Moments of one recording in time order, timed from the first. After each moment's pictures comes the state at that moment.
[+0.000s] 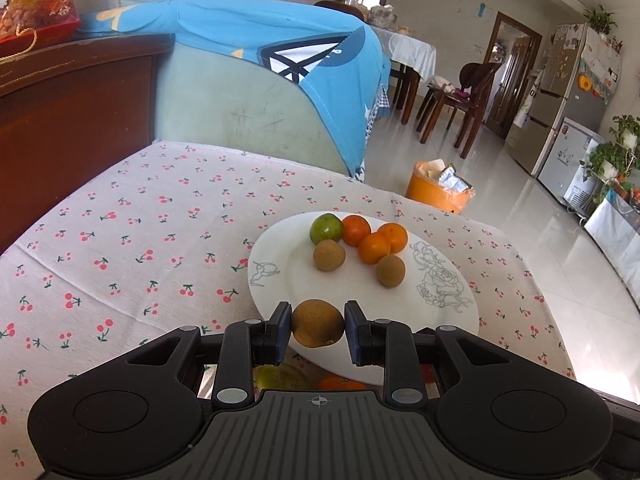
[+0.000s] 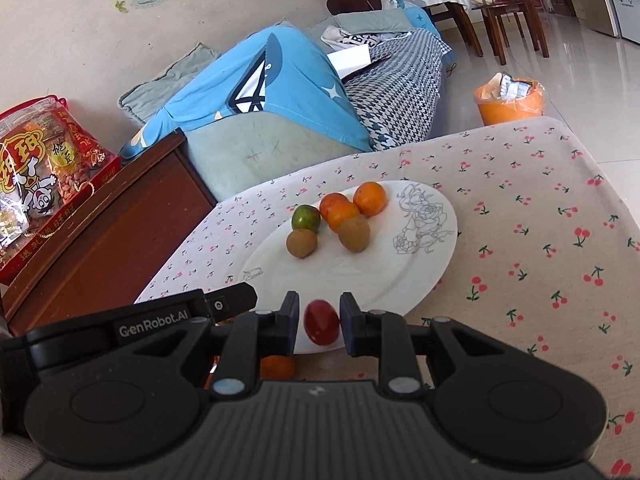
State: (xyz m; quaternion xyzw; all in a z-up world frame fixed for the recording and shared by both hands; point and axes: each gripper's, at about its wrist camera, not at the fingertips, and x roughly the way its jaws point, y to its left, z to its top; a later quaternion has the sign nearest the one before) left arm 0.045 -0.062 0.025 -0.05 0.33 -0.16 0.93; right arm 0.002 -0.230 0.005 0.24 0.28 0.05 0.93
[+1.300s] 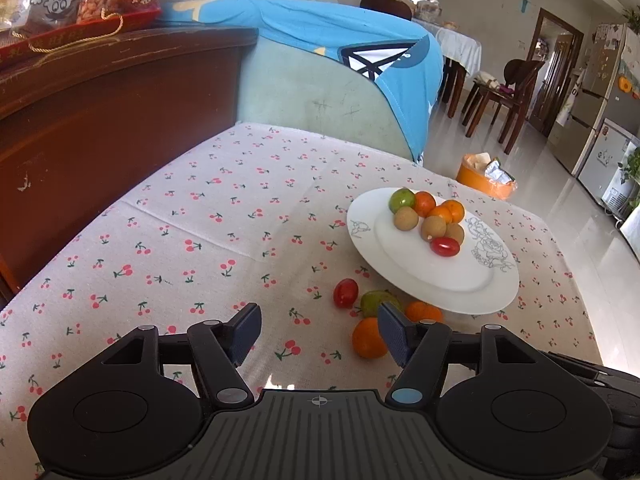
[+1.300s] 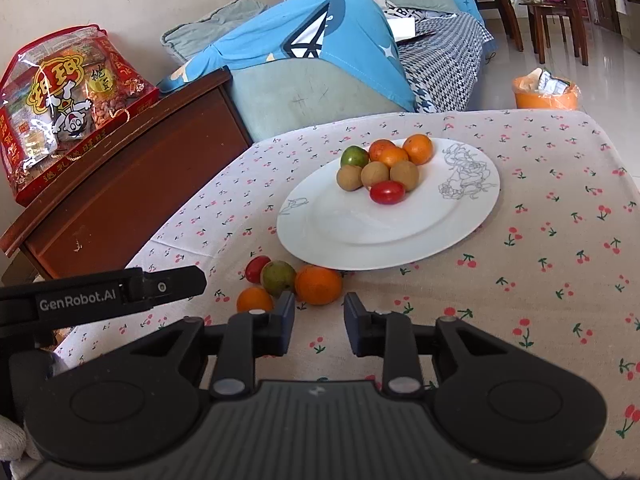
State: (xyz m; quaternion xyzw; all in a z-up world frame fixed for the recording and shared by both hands) left arm -0.007 0.001 0.036 -0.05 0.36 -0.10 0.93; right arm -0.025 -0.192 0.003 0.17 0.33 0.11 0.92
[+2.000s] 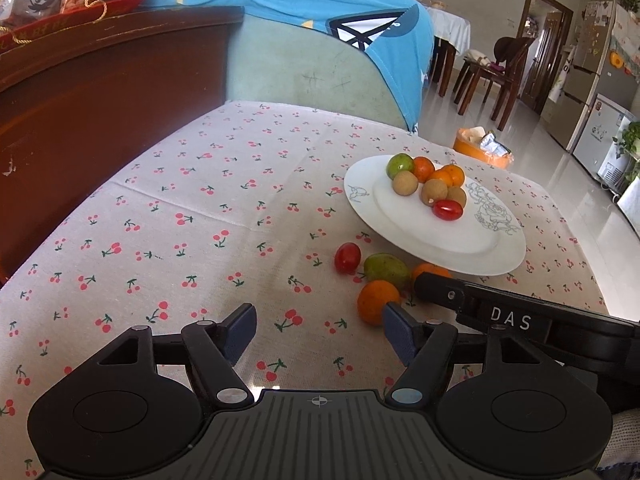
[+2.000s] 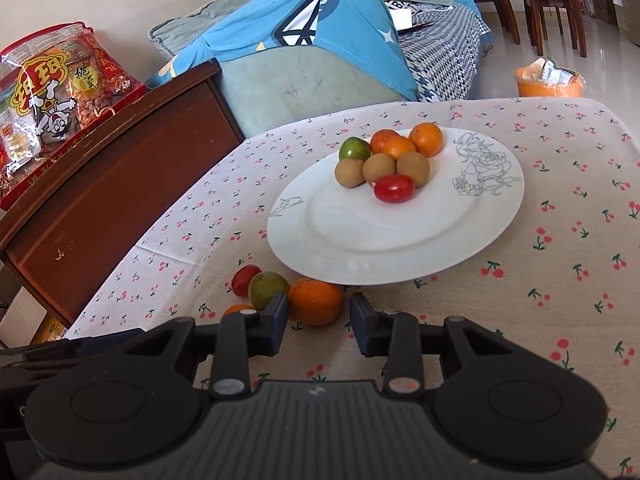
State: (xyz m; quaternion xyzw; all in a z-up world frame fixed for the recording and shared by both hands) left arm -0.011 -0.002 0.015 -0.02 0.38 -0.11 0.92; right arm 0.004 -0.183 -0.014 0.17 0.33 0.10 0.92
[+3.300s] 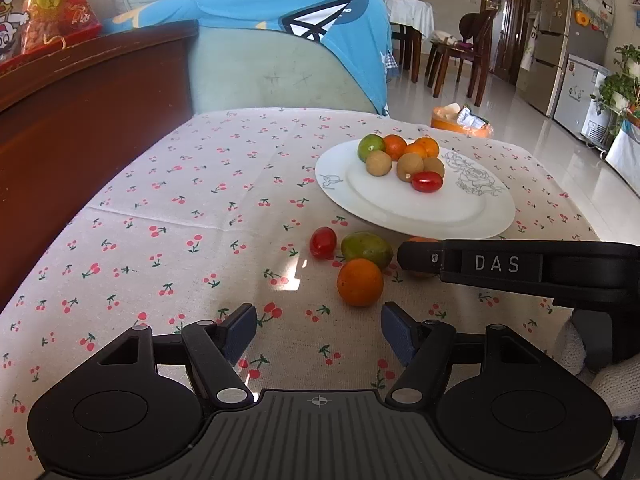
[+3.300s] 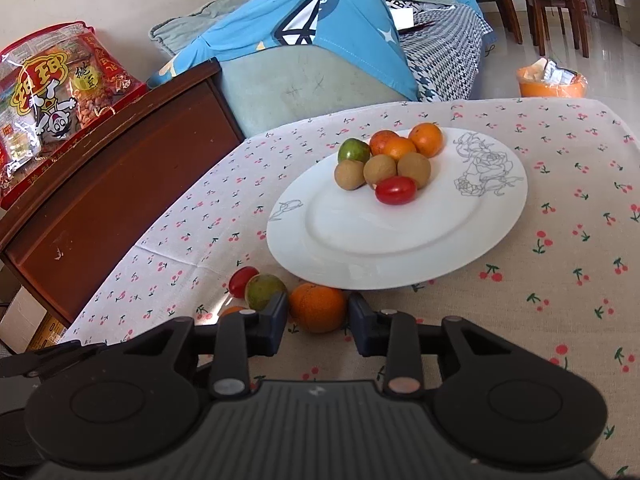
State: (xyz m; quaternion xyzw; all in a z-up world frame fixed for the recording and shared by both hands) left arm -0.018 -0.019 0.001 0.04 0.36 -0.15 0.92; right arm 0.008 -0.186 -0.014 0.17 0.34 0.10 0.92
